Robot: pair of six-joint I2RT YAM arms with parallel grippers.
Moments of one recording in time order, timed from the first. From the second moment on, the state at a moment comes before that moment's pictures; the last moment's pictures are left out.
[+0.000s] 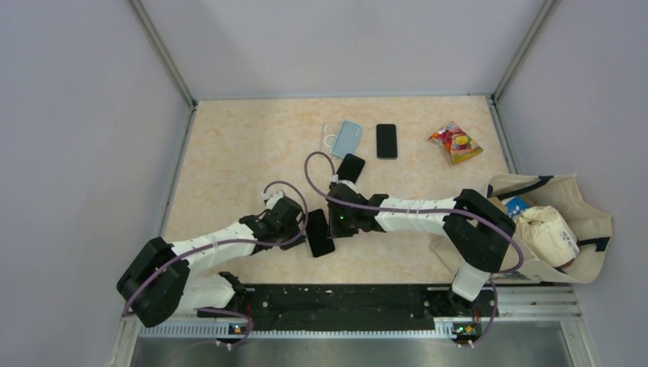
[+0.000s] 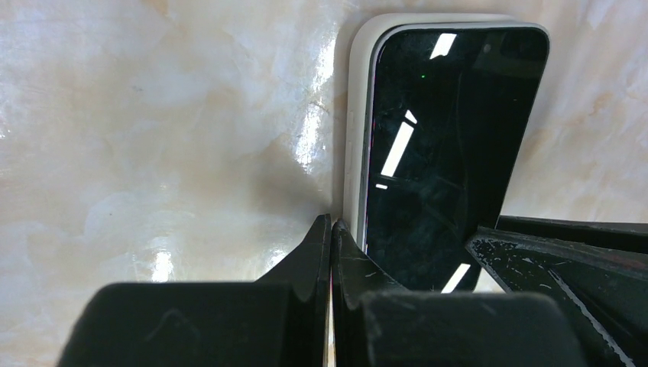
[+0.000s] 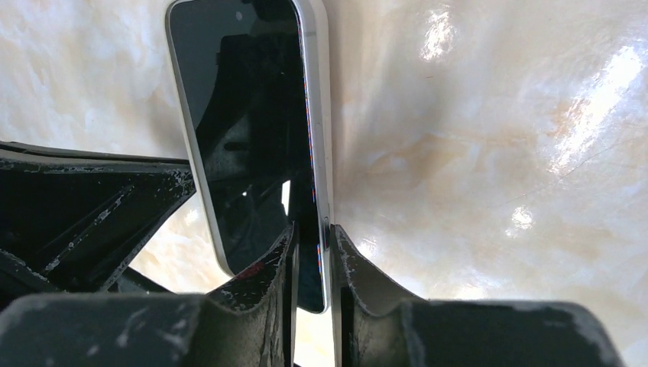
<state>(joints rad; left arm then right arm) -0.73 1.22 0.50 -0.31 -0.11 -1.07 0.99 1.71 0.99 -0.26 0.01 0.83</state>
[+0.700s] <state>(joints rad) -0.77 1.22 0.54 -0.42 -0.15 -1.05 1.04 1.65 0.96 -0.29 0.06 0.83</state>
